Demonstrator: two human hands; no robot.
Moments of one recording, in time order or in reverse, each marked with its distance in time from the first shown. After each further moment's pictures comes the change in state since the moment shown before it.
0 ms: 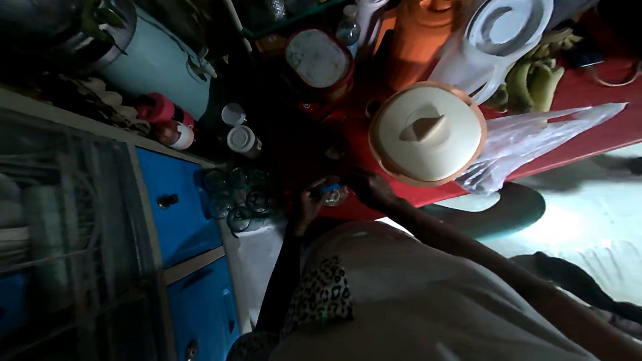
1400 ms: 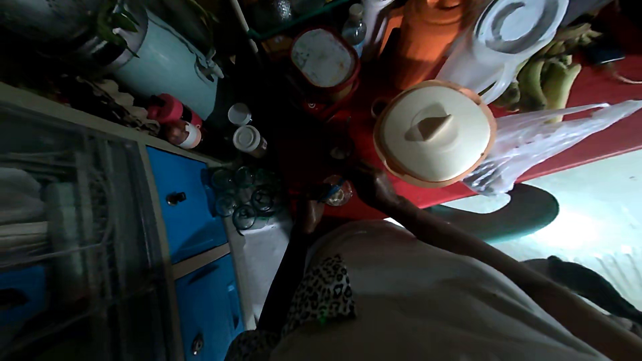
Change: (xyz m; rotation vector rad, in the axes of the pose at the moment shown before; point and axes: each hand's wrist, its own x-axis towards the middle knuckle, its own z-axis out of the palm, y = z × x) left_hand -0.003 0.021 0.000 0.363 -0.082 -0.333; right_hand 0.008 -0.006 0.005 0.053 0.203 -0.098
